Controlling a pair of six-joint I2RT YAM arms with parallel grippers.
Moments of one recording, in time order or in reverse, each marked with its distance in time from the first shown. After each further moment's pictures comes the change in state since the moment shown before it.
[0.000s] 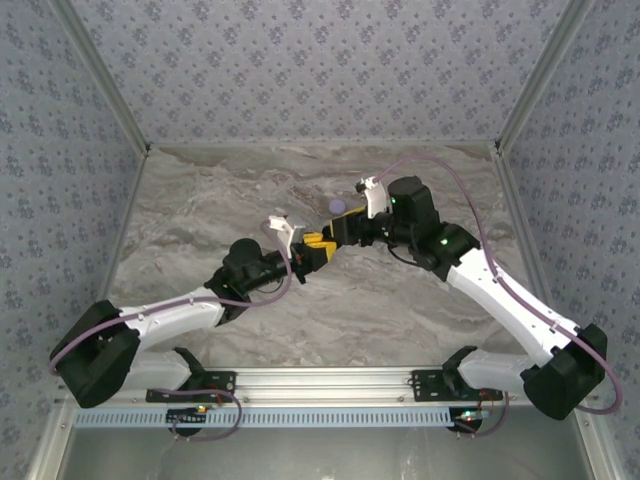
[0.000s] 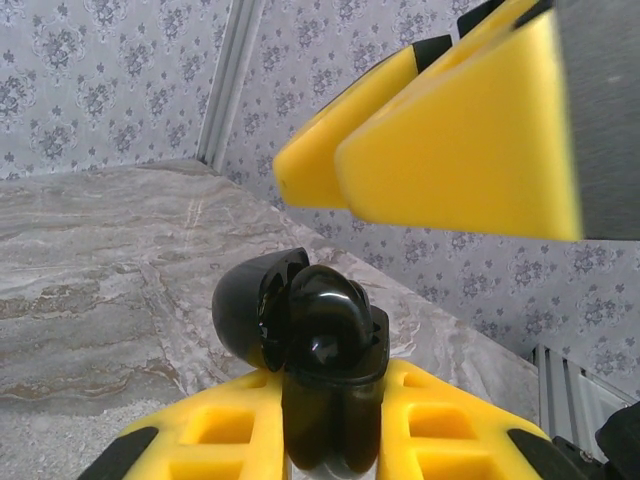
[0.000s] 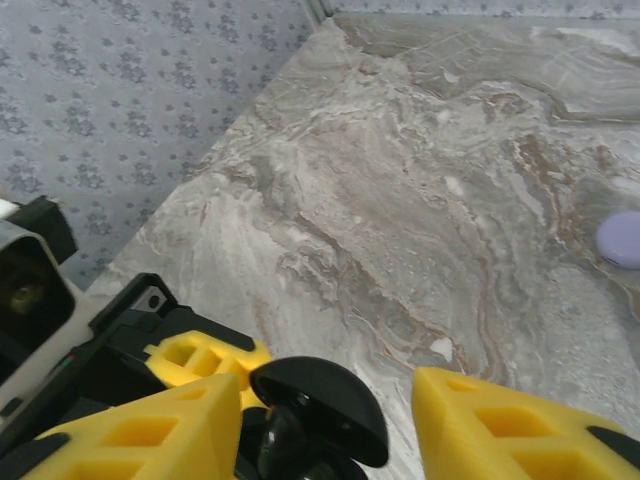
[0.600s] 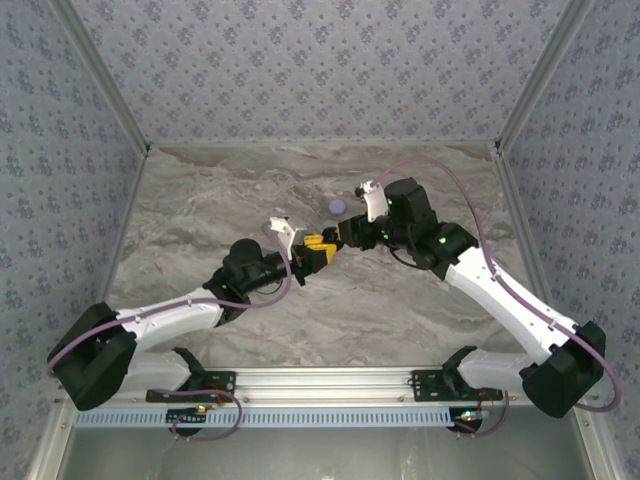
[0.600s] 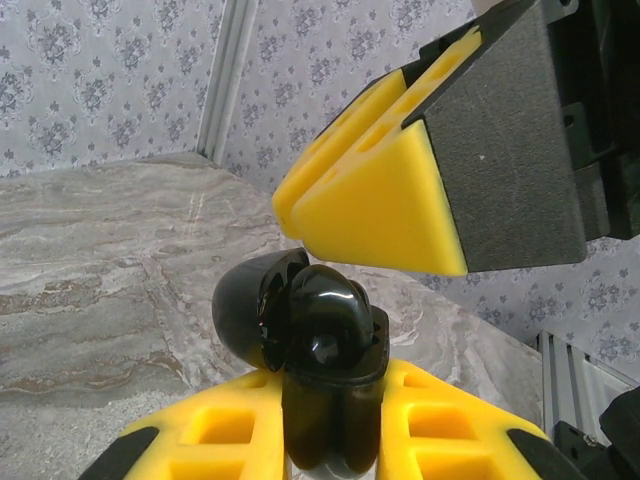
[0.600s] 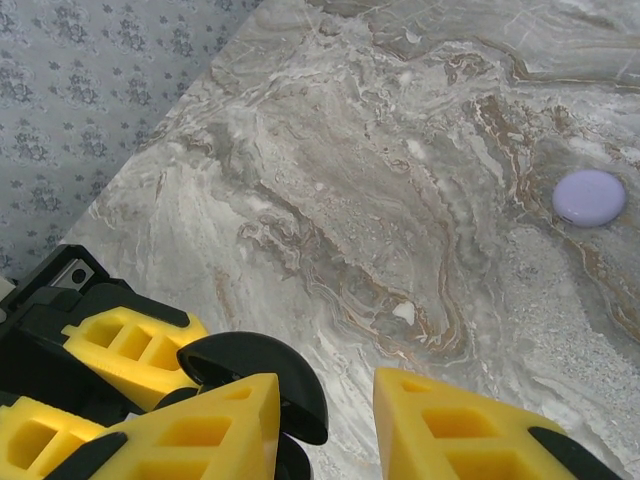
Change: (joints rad) left arm -0.006 -0.014 0.002 -0.038 0.000 0.026; right arm 0.006 0.023 0.012 -0.077 0.046 -0.031
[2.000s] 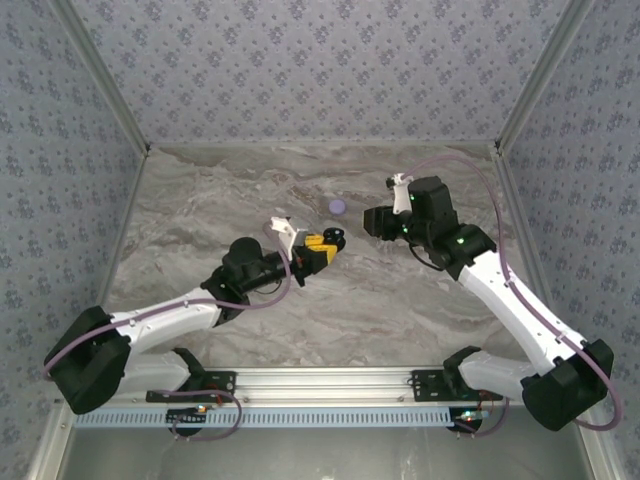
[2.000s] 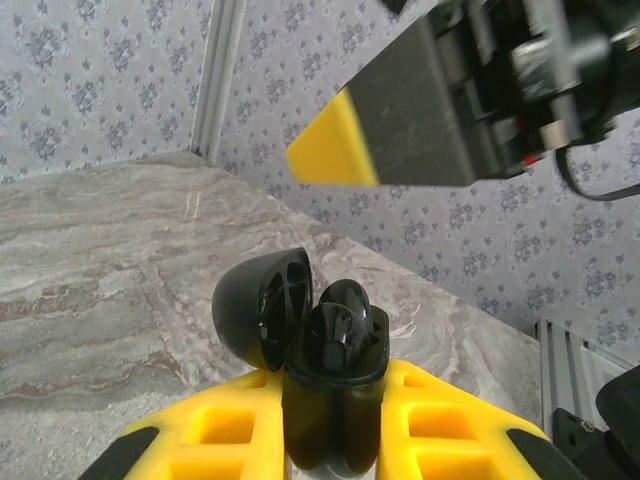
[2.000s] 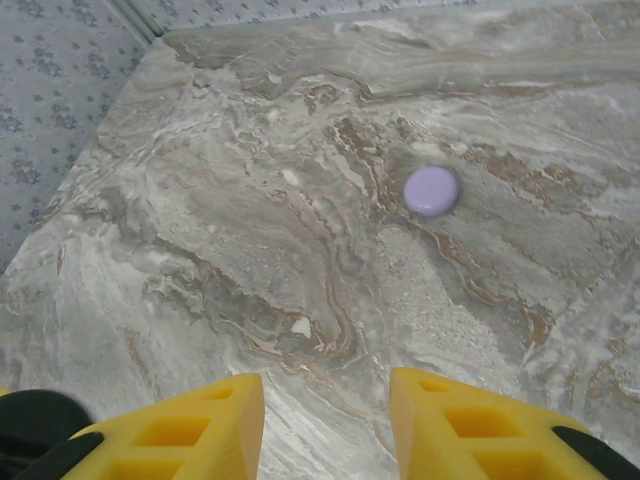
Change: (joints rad) left arm -0.006 -0.033 0.019 -0.057 0.015 0.034; right arm -0.151 -0.065 -0.049 -0.029 0.100 0.071
